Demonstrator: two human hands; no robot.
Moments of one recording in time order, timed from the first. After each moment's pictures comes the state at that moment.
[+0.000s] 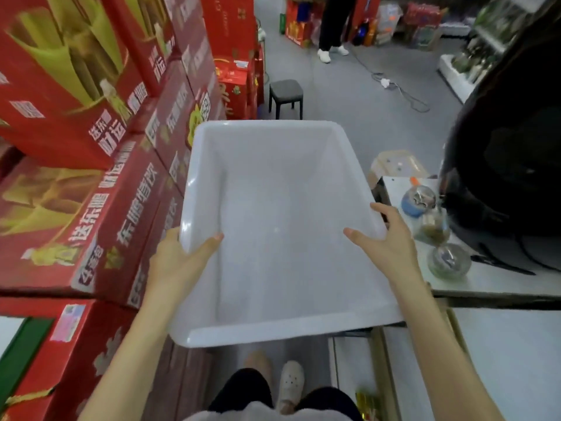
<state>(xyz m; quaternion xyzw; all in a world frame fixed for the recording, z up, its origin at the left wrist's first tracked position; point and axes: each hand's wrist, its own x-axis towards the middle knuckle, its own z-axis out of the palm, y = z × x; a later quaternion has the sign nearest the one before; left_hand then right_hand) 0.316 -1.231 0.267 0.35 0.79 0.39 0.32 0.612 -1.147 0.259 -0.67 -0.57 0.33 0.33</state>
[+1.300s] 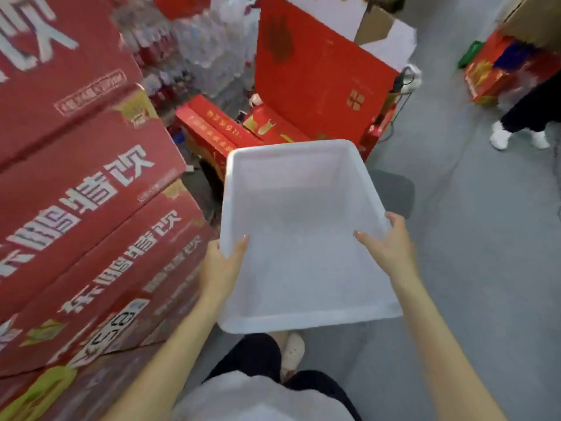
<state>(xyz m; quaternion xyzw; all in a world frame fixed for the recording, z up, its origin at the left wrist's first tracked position) 0.124 -0.233 0.142 0.02 0.86 0.44 0.28 0.293 -0.002 0.165 -0.57 -0.71 0.41 0.08</state>
